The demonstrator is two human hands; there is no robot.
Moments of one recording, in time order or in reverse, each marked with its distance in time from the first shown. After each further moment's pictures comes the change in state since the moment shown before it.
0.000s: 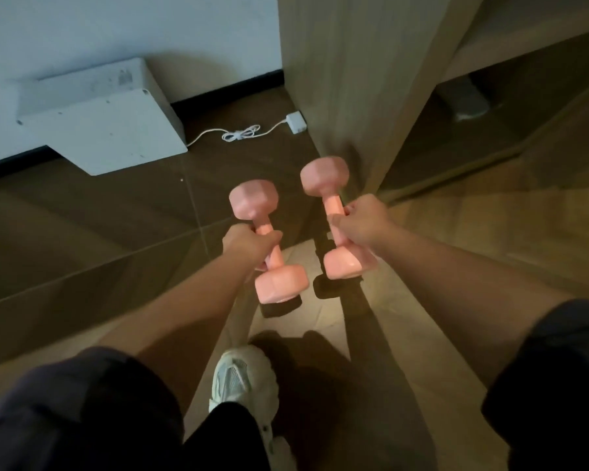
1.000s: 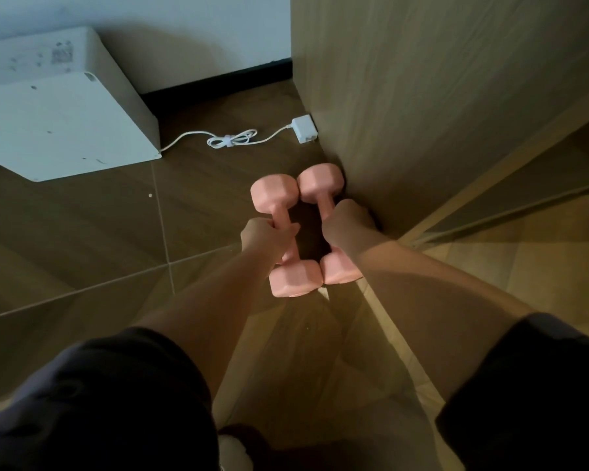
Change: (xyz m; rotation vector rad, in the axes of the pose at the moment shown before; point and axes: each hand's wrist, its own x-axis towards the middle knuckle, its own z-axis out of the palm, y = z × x) left_hand 0.158 0.032 0.064 -0.013 0.052 0.030; right_hand 0.162 -0.027 0.054 -0.375 0.044 0.084
